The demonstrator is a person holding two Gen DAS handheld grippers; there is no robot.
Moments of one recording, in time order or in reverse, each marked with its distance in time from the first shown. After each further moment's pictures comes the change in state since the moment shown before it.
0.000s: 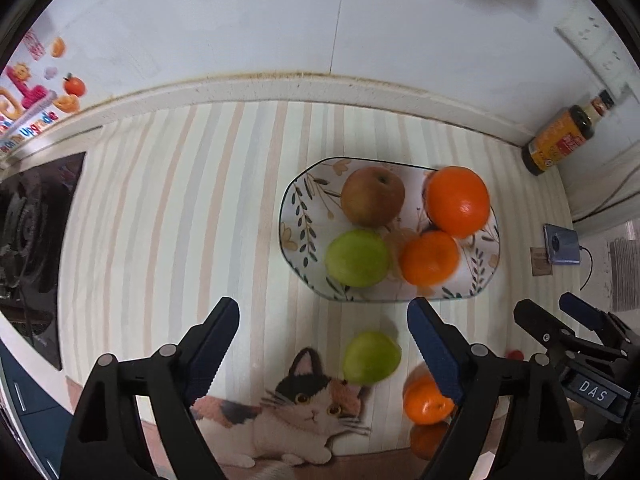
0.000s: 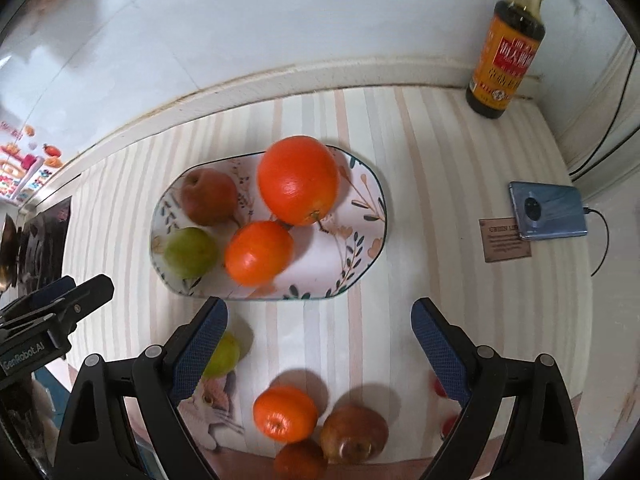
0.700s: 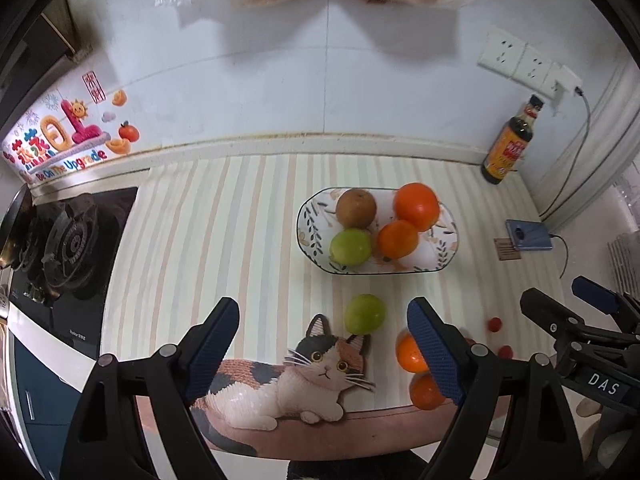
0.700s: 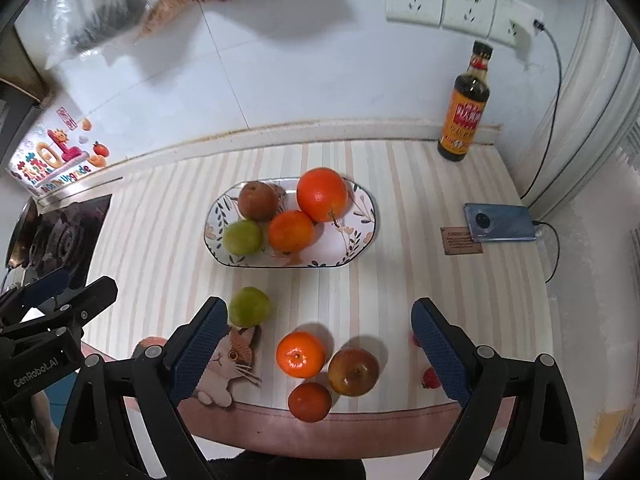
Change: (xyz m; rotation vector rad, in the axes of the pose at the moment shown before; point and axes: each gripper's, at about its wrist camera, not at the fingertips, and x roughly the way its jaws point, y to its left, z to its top) left arm -0.118 -0.009 -0.074 0.068 -0.224 0.028; right arm -0.132 0.022 -0.079 -0.050 -0.200 -0.021
